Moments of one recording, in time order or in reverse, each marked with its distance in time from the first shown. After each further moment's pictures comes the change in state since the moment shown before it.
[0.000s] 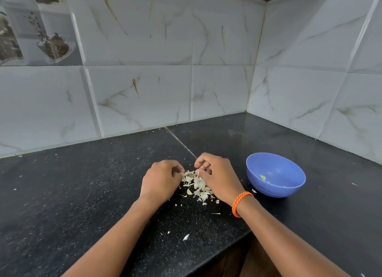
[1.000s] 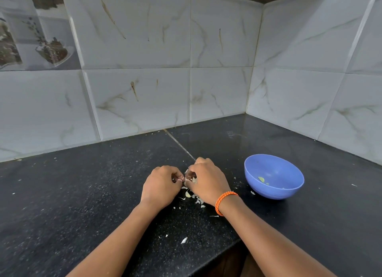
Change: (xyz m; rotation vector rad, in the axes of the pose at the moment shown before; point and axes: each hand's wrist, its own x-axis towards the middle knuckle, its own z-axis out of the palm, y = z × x) left_hand -0.001 -0.002 0.011 -0.001 -0.038 0.001; right_hand 0.010 -0.008 0.023 -0.385 -0.071 -0.097
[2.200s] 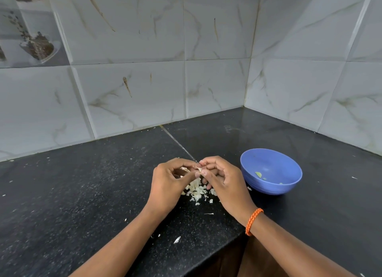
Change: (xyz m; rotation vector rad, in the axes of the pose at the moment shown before) left_hand -0.023 0.039 0.010 -0.682 0.055 0.158; right_hand -0.051 0.040 -0.012 0.902 0.225 0.032
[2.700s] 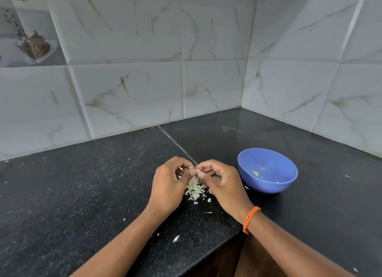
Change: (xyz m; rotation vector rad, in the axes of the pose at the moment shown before) left_hand 0.002 -0.011 0.003 0.179 -0.001 0.040; right_hand 0.000 0.002 0.001 -0.036 -0.028 0.032
